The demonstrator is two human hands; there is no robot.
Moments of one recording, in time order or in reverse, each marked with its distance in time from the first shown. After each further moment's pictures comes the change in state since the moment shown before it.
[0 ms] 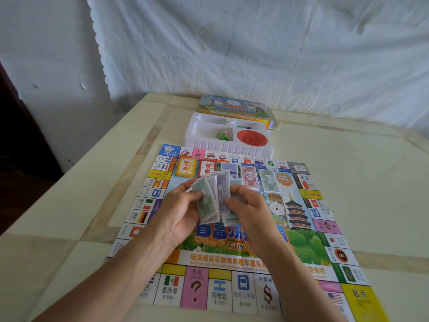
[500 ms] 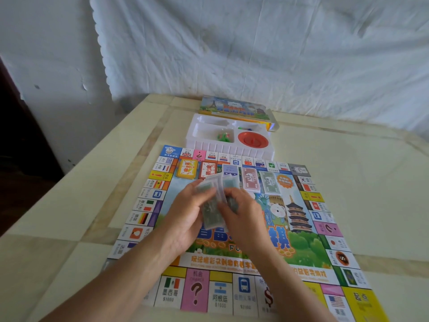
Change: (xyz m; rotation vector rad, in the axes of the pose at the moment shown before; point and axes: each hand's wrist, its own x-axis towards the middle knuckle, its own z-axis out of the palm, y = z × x) left_hand -0.009 -0.008 0.008 0.249 -0.143 0.119; right_hand 0.000 0.007 0.012 -0.607 0.099 -0.308
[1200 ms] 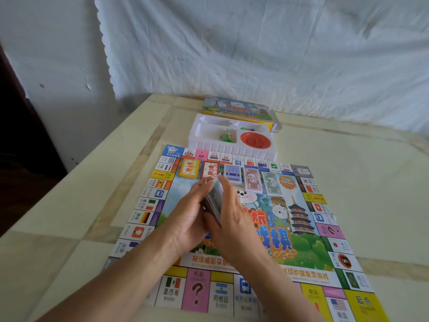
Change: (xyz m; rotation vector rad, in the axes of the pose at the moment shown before) left_hand 0.002 -0.004 -0.001 -0.239 -0.040 -0.105; right_hand -0.016 -0.016 0.011 -0.186 -0.119 -0.127
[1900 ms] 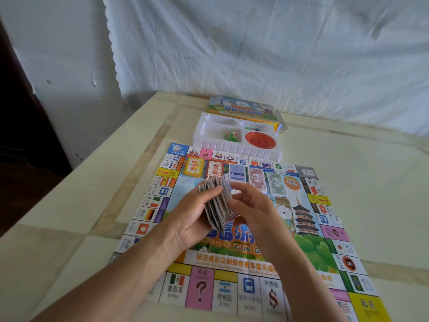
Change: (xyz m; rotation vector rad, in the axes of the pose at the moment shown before) left_hand 0.001 0.004 -0.006 0.007 -0.021 -0.069; right_hand 0.013 0.022 -0.027 0.719 -0.073 0.358
